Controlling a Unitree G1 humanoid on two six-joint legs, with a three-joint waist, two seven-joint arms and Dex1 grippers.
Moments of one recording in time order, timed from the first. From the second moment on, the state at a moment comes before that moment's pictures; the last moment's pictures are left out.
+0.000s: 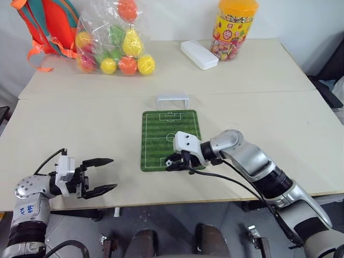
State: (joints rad) left arm -0.14 0.67 0.26 0.40 -0.51 -0.19 -1.48; right arm -0.77 -0.48 0.54 0.03 0.20 0.52 1.11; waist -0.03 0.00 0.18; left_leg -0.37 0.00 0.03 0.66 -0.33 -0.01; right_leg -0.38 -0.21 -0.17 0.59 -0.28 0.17
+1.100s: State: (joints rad) left arm -0.14 0.67 0.28 0.33 -0.53 -0.16 -1.43; right arm -0.77 -0.42 0.49 0.19 0.14 0.39 1.18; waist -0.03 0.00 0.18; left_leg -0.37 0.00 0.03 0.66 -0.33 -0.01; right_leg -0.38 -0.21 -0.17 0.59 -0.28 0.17
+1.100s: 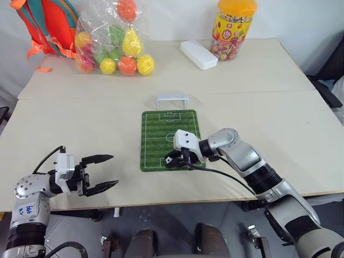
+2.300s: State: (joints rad) left arm -0.22 0.67 0.27 0.41 -0.52 -0.16 -1.45; right arm -0.58 -0.54 0.40 -0.30 0.21 0.57 1.13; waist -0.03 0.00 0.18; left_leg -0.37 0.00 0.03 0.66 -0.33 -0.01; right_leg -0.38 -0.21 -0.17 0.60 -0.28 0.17
